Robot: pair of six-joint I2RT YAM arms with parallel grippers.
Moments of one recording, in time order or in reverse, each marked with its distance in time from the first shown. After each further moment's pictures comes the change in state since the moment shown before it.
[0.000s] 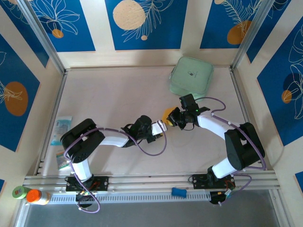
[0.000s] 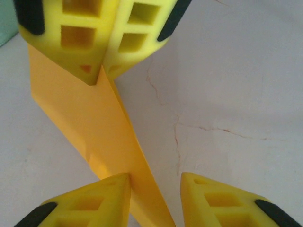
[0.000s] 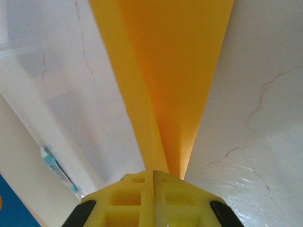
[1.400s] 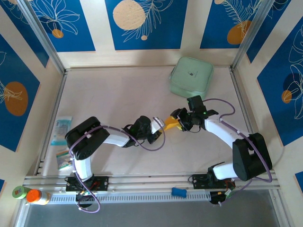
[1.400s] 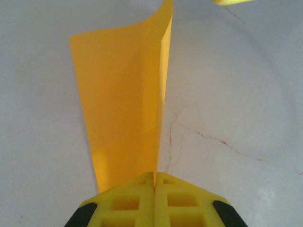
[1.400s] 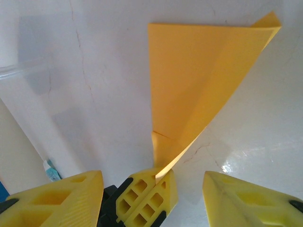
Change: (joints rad) left arm 0.035 0.064 -0.013 0.066 0.078 -0.330; right arm -0.066 -0.136 -0.065 -0.055 0.047 -0.028
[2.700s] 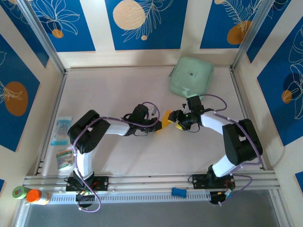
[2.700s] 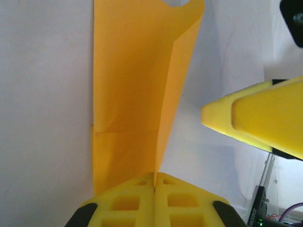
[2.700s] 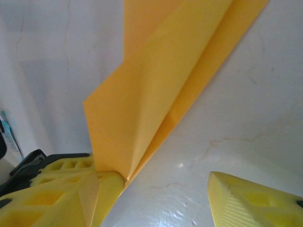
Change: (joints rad) left arm 0.138 0.080 0.164 -0.123 0.318 -0.910; right arm -0.044 0.204 0.017 0.108 -0.145 -0.424
